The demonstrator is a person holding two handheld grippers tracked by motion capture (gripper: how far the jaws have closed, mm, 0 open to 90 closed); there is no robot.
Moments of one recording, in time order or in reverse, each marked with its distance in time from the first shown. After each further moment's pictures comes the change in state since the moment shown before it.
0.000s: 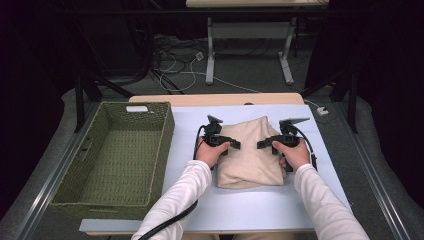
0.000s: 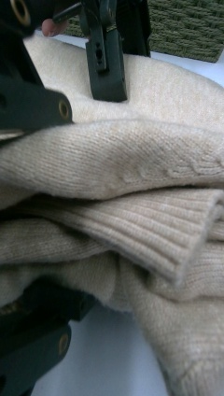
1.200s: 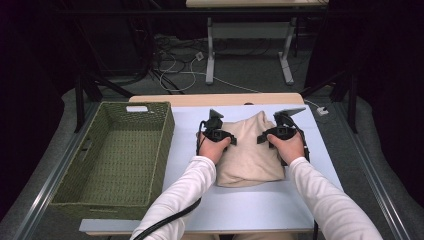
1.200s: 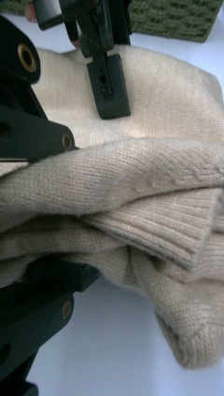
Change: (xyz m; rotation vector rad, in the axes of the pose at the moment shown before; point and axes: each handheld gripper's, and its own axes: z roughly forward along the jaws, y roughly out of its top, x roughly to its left) left arm -0.021 0.012 -0.016 0.005 0.125 -0.055; right arm 0.049 0.012 -0.017 -0.016 -0.170 0.024
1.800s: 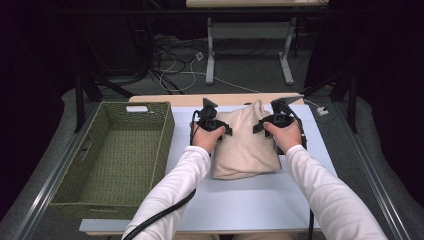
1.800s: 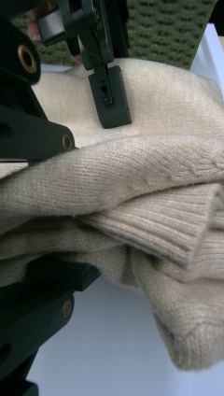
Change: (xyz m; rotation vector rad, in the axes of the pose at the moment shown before) left arm 0.000 0.024 -0.035 -0.018 -0.017 -0.011; right arm 0.030 0.024 -0.021 -0.006 0.022 0.017
